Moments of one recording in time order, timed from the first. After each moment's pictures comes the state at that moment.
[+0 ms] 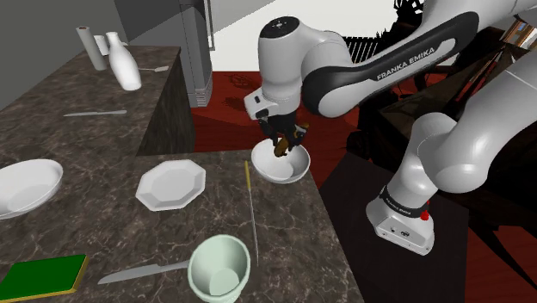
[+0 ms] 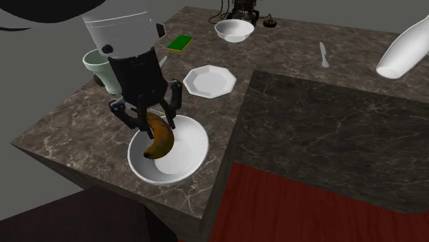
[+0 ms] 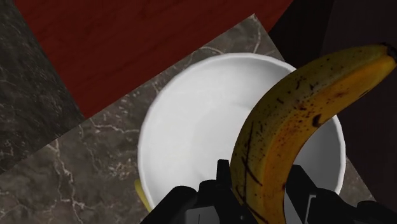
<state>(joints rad) 0.40 -0.30 0.17 -2.44 -0.19 2.01 -1.12</state>
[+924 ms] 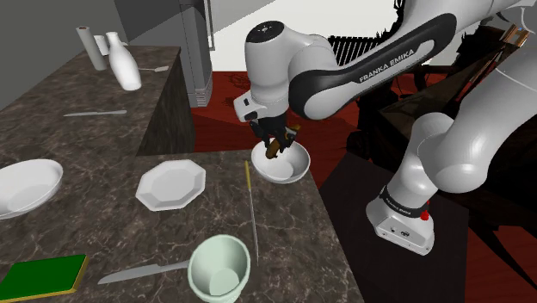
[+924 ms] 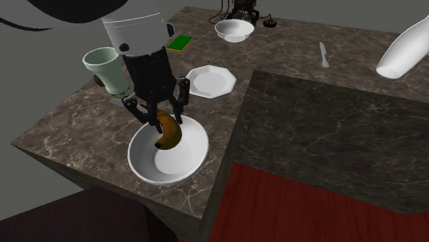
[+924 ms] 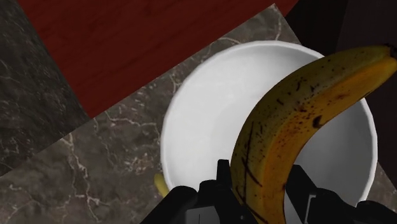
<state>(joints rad) 0.39 -0.21 0.18 -2.38 -0.21 2.03 -1.10</state>
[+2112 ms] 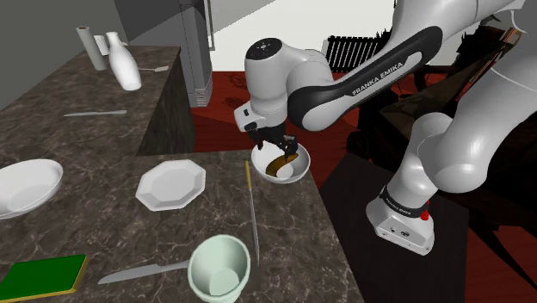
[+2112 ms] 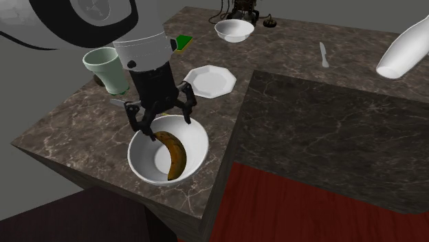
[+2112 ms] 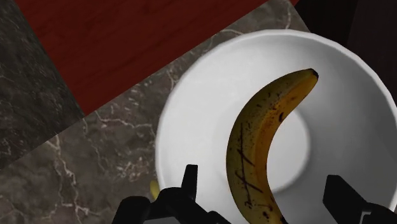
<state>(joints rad) 0.39 -0.17 0.18 -2.41 -0.22 2.11 -1.08</state>
